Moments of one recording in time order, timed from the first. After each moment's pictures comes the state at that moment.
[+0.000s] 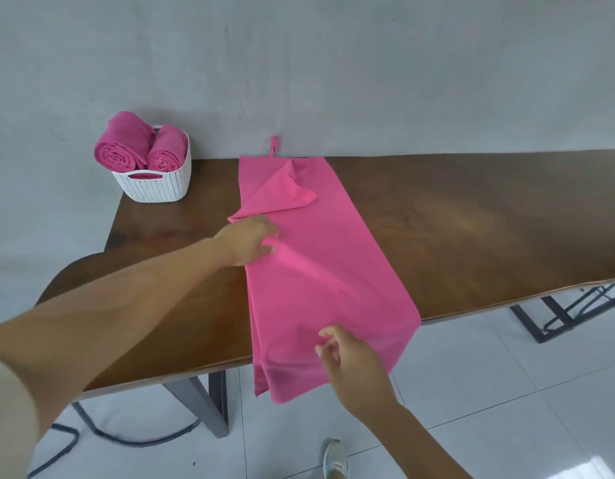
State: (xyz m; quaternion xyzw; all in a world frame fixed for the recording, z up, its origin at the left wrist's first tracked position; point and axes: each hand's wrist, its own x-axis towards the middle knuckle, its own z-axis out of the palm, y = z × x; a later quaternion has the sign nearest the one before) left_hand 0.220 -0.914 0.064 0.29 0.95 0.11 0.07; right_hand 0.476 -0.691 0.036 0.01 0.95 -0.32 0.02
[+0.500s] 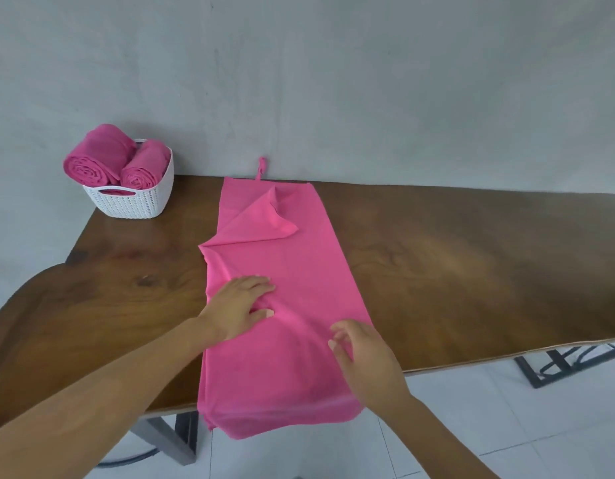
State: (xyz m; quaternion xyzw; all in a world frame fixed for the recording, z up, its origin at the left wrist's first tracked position) left_hand 0.266 -0.861 0.002 0.25 0.95 0.19 0.03; right_hand 0.395 -0.591 0.061 -0.05 0.96 -0.26 -0.02
